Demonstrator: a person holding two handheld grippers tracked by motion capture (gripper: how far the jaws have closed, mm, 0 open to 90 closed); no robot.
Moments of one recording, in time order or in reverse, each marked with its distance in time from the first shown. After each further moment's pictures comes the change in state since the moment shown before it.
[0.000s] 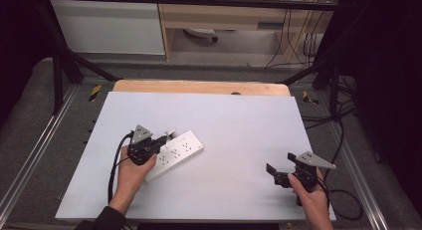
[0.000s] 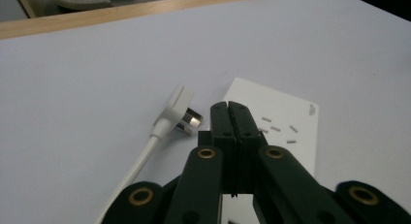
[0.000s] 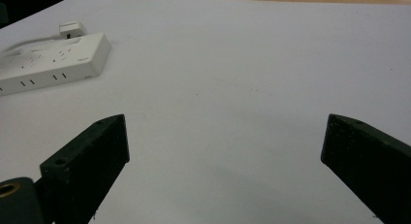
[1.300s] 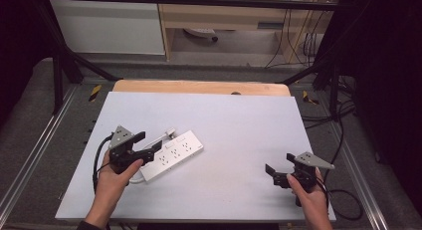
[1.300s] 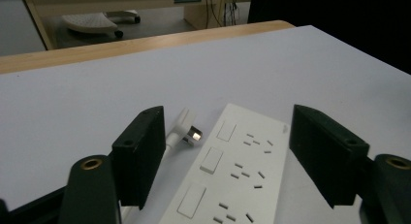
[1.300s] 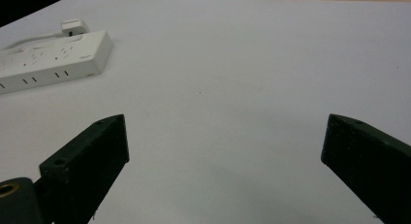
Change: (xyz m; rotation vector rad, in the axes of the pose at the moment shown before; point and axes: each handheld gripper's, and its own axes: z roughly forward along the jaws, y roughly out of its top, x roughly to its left) left arm 0.000 0.013 -0.054 -0.103 -0.002 -0.029; right arm 0.002 -0.001 0.001 0.007 0.006 -0.003
